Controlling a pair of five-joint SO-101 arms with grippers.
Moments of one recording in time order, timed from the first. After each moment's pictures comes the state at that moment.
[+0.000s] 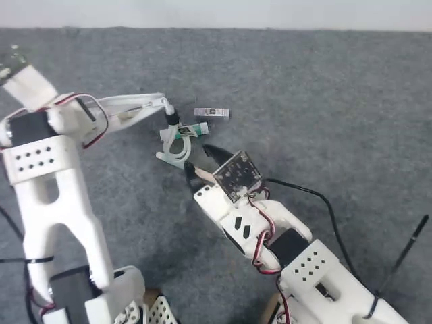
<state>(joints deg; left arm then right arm) -24.4 -15.3 8.0 80.5 26.3 -44.4 -56.9 71.9 13.4 3.6</state>
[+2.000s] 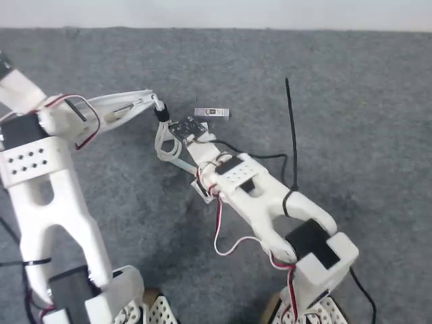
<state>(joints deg) -26.8 -15.3 8.0 80.5 28.4 -38.6 11.5 27.4 39.6 6.8</state>
